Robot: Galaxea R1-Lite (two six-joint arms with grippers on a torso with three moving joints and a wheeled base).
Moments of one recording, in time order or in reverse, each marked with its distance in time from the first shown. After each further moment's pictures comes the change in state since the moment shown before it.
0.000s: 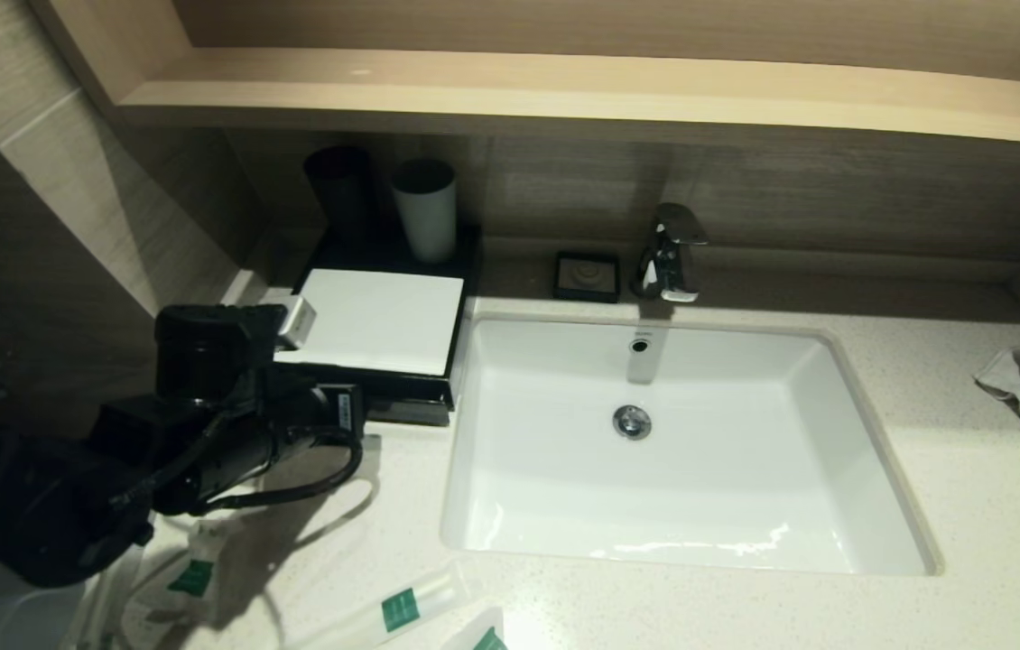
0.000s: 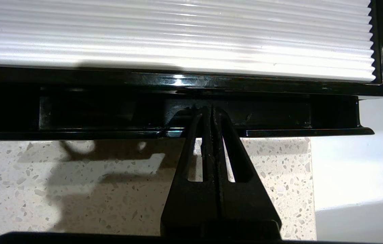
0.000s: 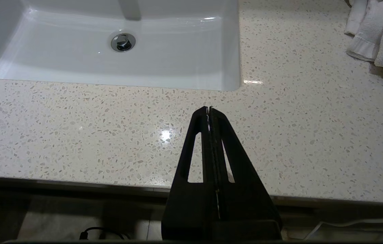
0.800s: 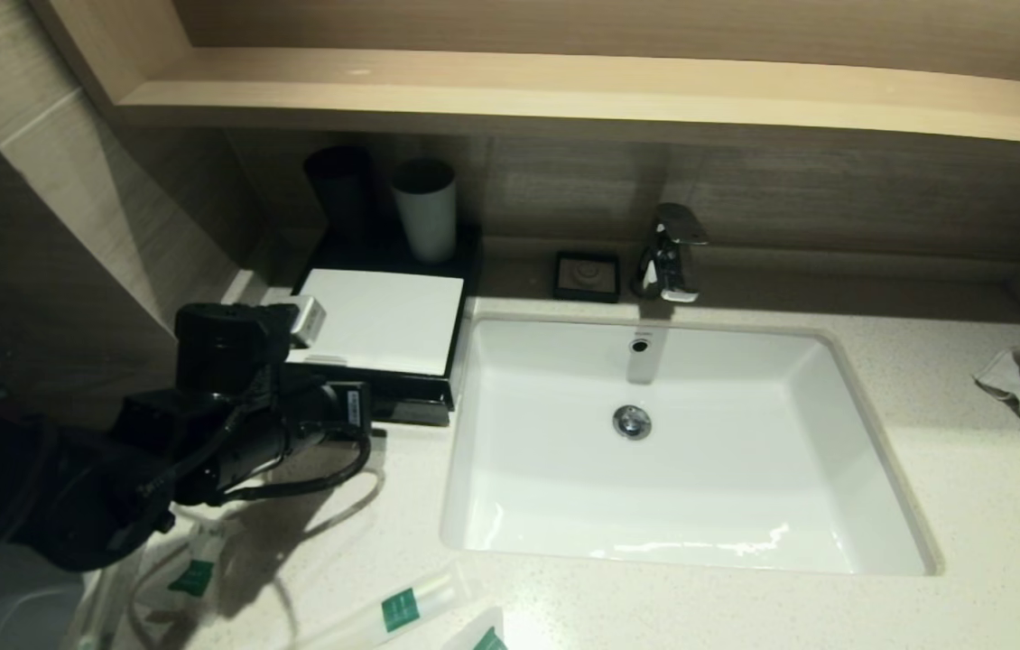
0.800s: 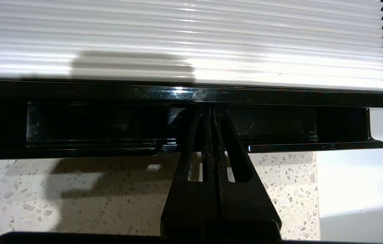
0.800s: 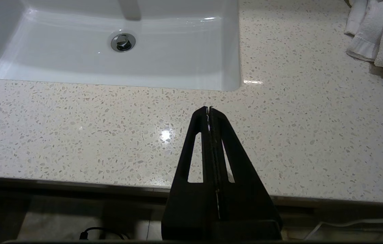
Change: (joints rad) left arm 0.000 0.039 -0.031 -0.001 0.001 0.000; right arm 0.000 0.000 0.000 0.000 0.000 0.000
